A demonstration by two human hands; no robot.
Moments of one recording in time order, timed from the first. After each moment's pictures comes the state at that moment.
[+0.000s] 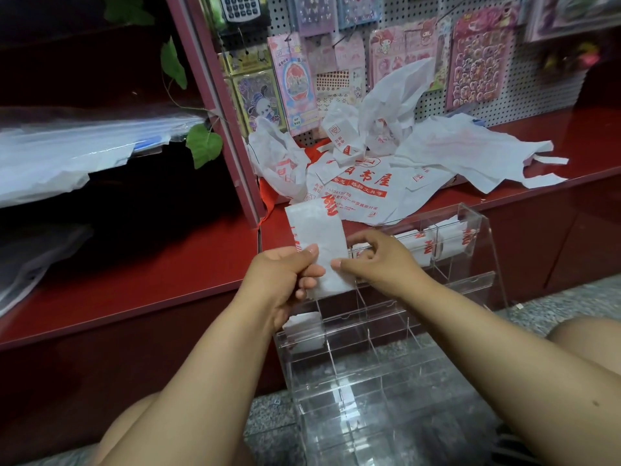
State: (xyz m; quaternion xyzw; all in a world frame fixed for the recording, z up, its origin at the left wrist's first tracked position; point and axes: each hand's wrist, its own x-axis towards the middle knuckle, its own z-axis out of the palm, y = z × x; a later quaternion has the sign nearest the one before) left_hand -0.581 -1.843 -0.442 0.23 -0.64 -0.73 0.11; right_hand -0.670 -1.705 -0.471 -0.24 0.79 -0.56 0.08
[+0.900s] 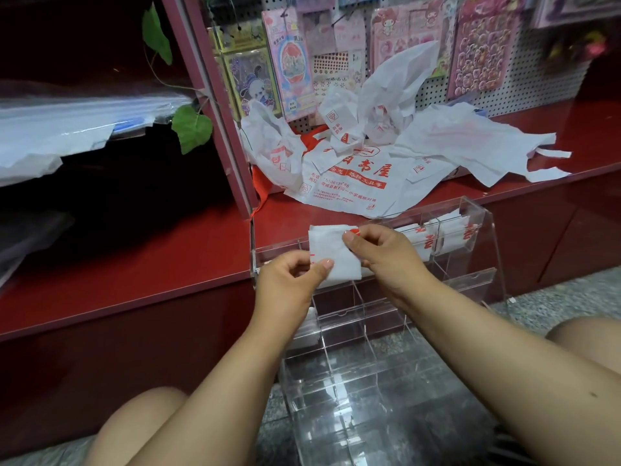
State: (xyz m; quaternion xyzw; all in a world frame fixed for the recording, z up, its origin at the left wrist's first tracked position) left_hand -0.591 -1.844 -0.488 0.13 -0.75 -0.60 0.25; right_hand -0.679 -1.718 -0.487 -0.19 0.62 -0.76 0.11
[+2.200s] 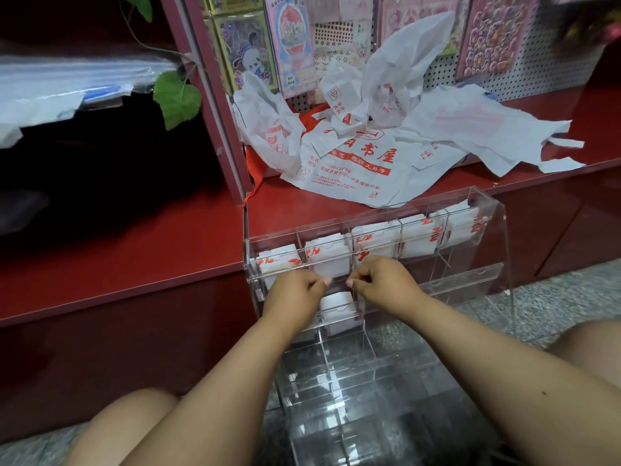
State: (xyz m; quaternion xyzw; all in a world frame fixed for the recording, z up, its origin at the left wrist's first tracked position) left_hand -0.628 -1.873 -0.549 0.16 -0.93 -0.33 0.07; right_hand -0.716 -1.716 -0.557 -0.31 0.90 -0.31 0.05
